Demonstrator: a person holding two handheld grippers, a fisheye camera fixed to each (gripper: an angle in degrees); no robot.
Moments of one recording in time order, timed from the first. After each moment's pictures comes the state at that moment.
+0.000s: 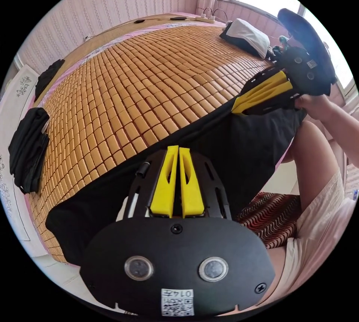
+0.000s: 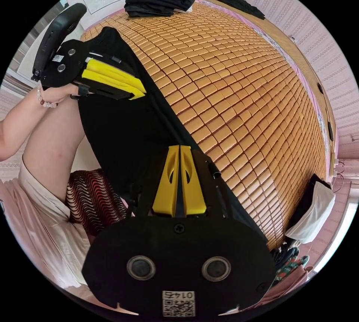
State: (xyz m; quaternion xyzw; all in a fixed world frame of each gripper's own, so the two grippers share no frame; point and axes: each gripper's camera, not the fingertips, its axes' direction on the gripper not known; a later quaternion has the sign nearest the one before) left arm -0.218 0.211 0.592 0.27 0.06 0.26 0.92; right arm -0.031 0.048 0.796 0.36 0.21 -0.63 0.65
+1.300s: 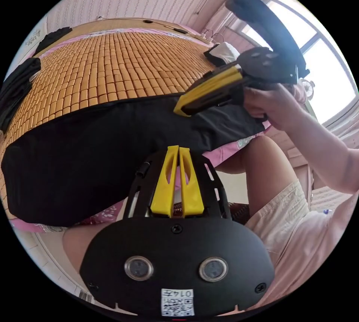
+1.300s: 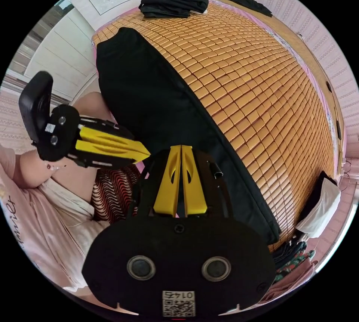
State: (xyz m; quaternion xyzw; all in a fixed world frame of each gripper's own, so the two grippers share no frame) left arm -0.223 0.303 0.629 0.26 0.21 0.20 0.92; right arm -0.235 0.019 0.904 0.32 0.20 -0.65 0.67
